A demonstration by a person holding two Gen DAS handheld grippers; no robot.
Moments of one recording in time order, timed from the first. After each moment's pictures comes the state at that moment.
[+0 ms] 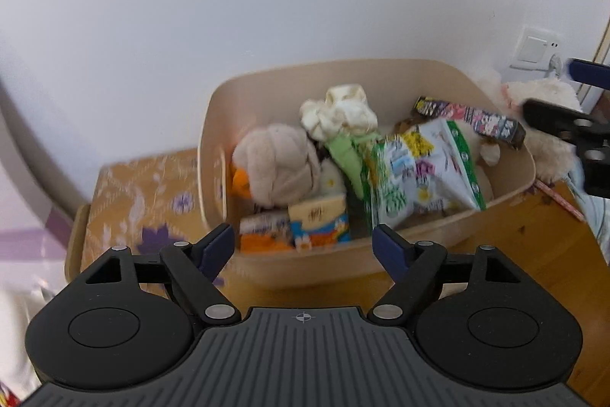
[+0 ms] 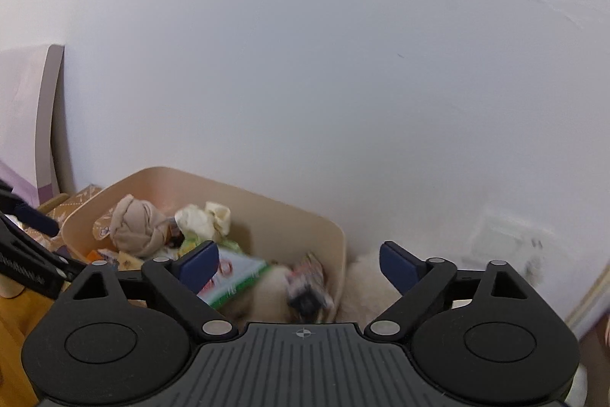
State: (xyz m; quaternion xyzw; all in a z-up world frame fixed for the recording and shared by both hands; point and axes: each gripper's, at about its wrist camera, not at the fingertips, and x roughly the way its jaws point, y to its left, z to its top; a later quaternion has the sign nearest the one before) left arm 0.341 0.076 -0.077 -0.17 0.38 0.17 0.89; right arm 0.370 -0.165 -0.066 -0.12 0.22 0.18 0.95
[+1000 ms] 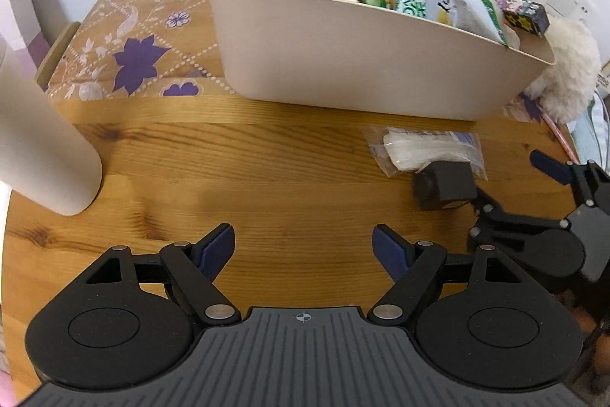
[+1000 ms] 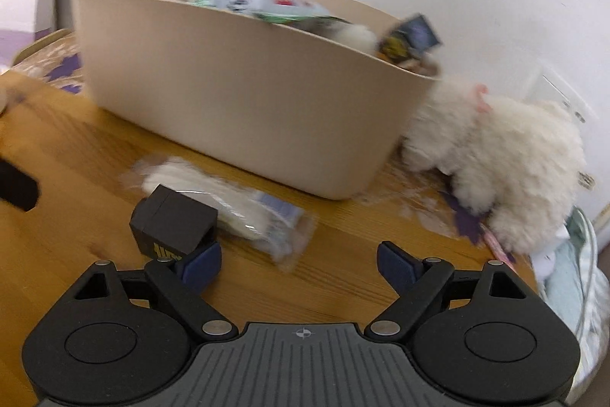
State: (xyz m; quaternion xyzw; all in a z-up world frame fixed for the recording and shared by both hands) left arm 0.297 0.036 -0.157 -0.29 0.47 0.18 0.82; right arm 0.331 -0.132 -0.208 -0.20 0.36 0.16 0.90
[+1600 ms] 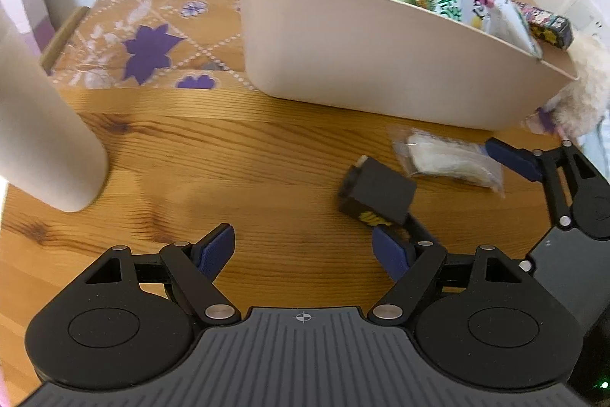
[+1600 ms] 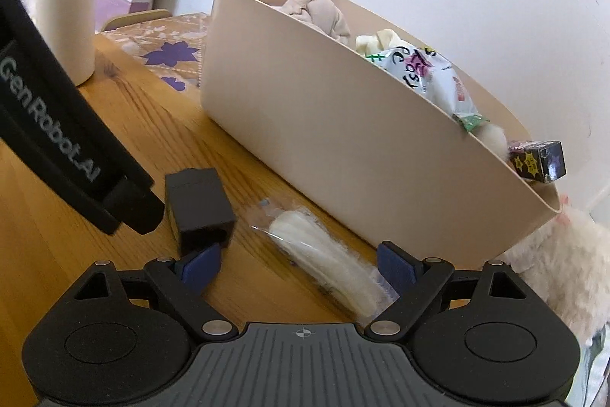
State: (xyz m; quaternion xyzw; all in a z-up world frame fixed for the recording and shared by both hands) left arm 0.299 0.051 -0.172 -0.31 0.46 0.18 0.81; right arm 0.316 -0.074 -0.205 -0.30 0.31 0.27 0.86
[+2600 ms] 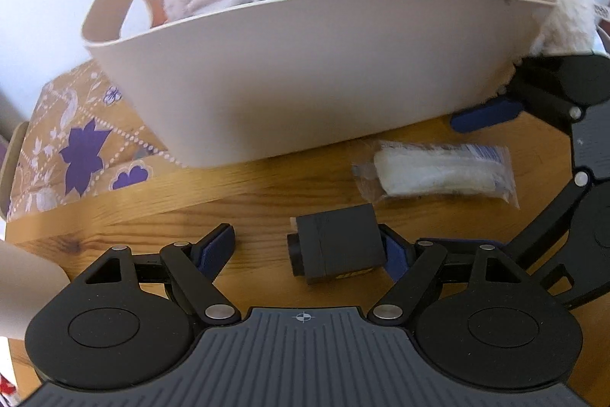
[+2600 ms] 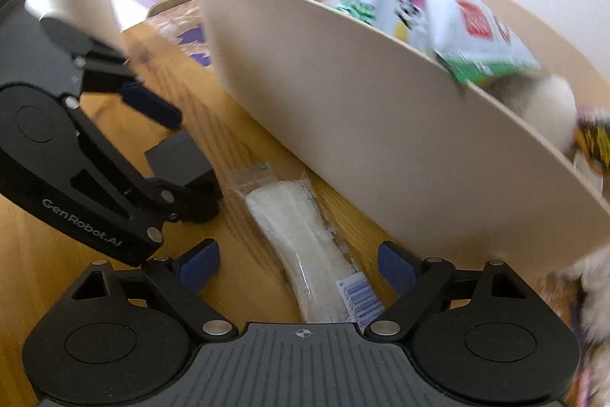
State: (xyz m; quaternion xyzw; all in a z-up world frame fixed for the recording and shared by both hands) left arm 0.356 0.038 -0.188 -0.17 0.46 0.14 0.86; right arm 0.385 -0.108 -0.200 -0.23 0.43 0.40 0.78
